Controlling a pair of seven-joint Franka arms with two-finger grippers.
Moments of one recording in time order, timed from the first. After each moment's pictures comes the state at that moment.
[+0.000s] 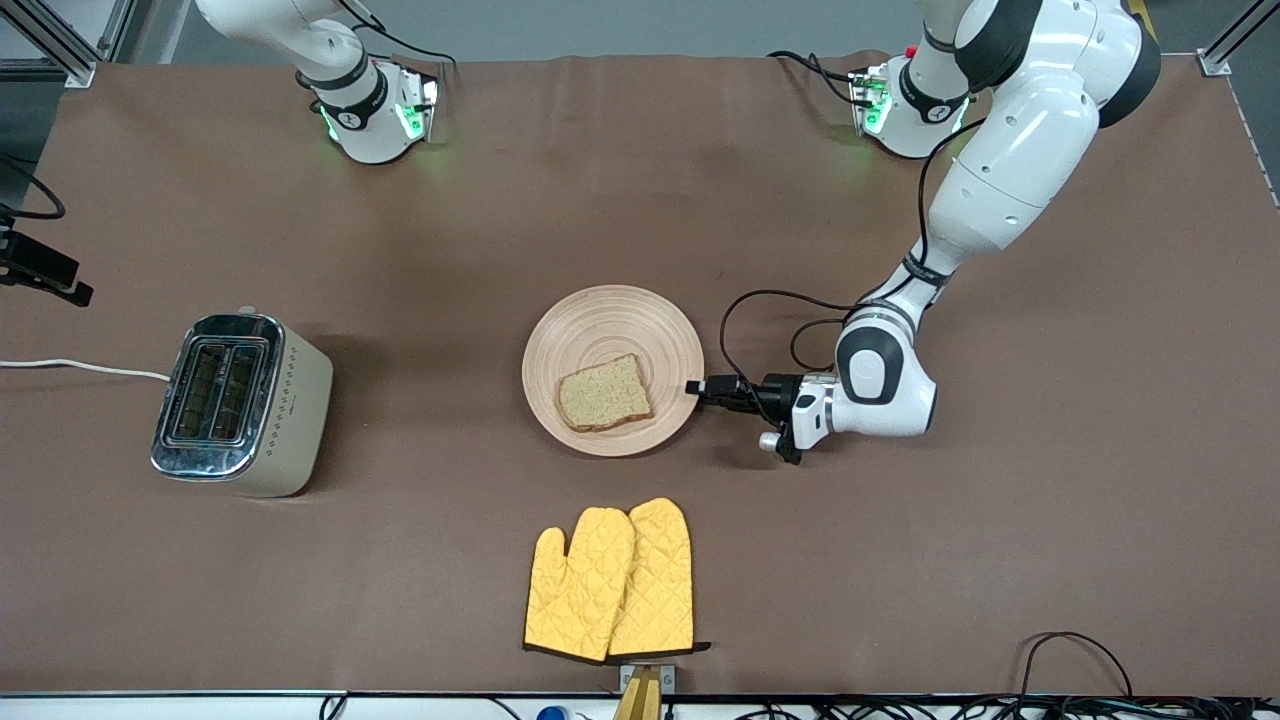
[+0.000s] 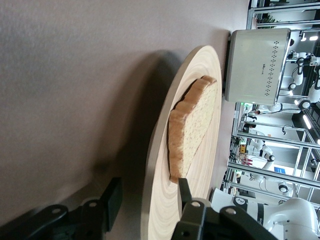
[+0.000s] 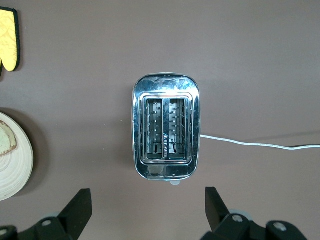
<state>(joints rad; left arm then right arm) -0.12 0.89 -0.32 -1.67 -1.22 2.16 0.76 0.43 0.13 -0.61 -1.38 0.09 1.50 -0.13</state>
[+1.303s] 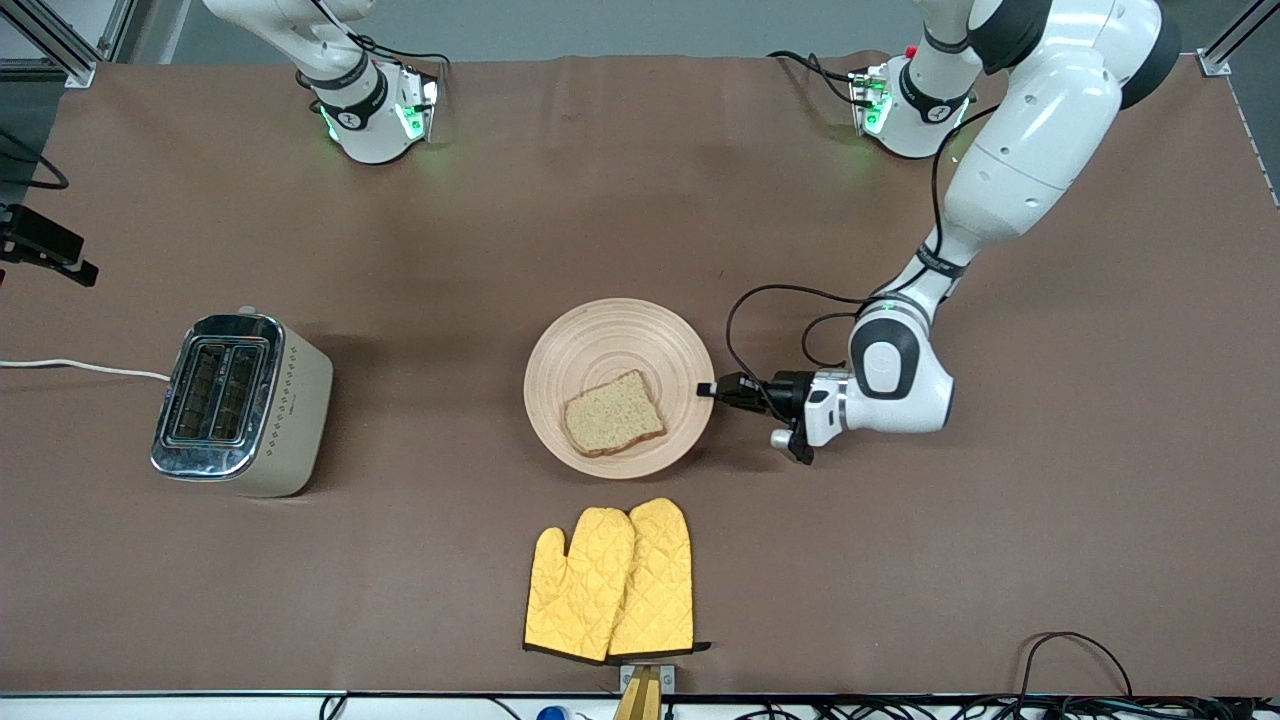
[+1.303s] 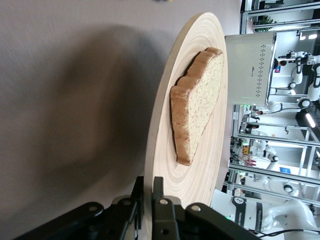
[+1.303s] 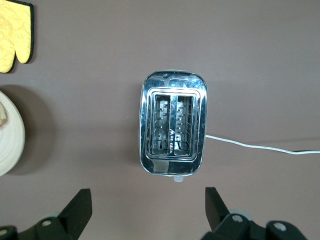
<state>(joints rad) -0.07 0.81 -0.33 -1.70 -1.18 2.16 0.76 0.02 0.03 -0.13 -1.48 0.03 1.54 -0.12</state>
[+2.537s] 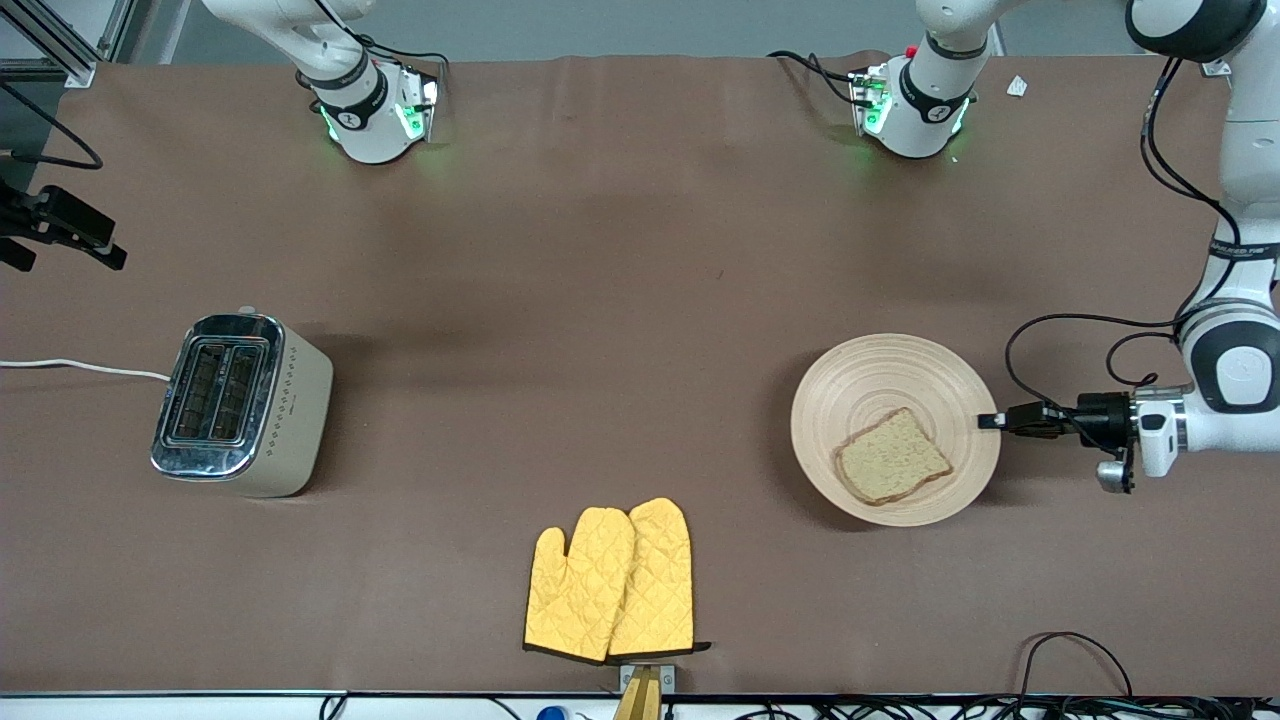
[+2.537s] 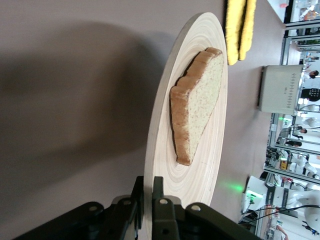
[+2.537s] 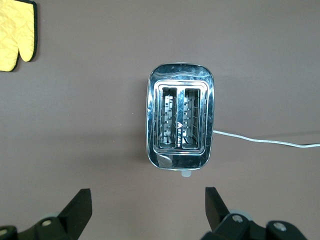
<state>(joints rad) 0.55 0.77 -0.32 -1.55 -0.62 1.78 0.66 0.04 -0.05 -0.11 -1.58 0.01 1.58 -0.07</state>
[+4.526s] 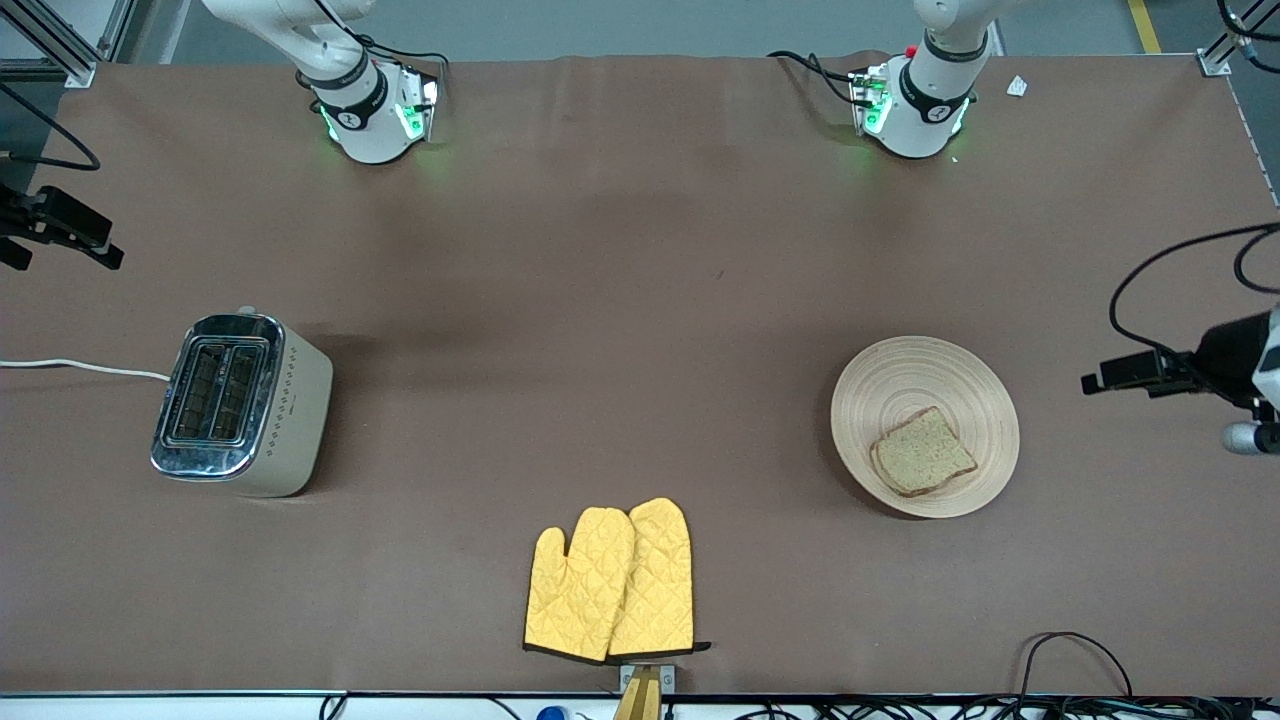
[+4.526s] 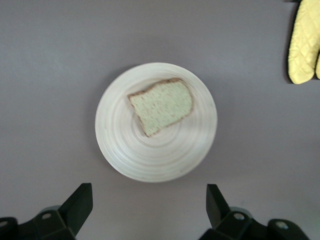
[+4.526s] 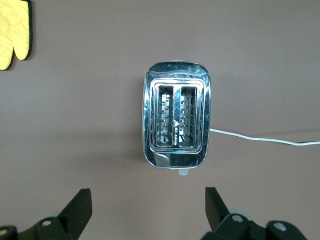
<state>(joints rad) 0.42 0.35 -0.46 -1.35 -0.07 1.59 -0.04 0.04 -0.05 -0.12 -1.58 0.00 1.57 -0.07</state>
